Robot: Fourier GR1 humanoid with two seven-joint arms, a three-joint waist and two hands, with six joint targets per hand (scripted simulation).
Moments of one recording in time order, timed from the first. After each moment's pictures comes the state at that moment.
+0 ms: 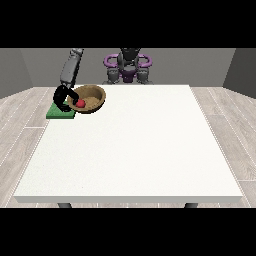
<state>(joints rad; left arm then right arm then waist) -0.73 0.63 0.53 -1.25 0.35 -0.41 0.24 -0.44 -0.45 -0.31 -0.71 -0.21 -0.12 -0.16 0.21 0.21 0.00</state>
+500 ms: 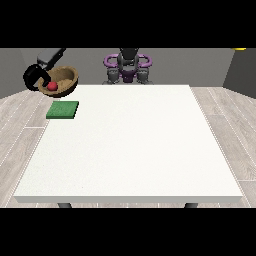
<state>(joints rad) -0.62 0.68 0.58 -1.14 0.33 -0.45 0.12 -0.50 -0.69 -0.30 -0.73 -0.17 -0.03 0.09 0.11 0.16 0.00</state>
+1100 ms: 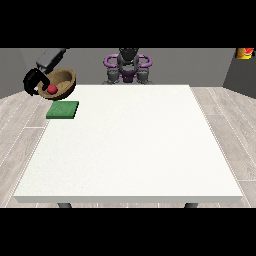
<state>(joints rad) -0.57 0.76 0.61 -1.03 0.33 -0.48 -0.01 -0.52 -0.67 -0.32 -0.69 -0.18 0.00 0.07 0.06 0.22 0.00</state>
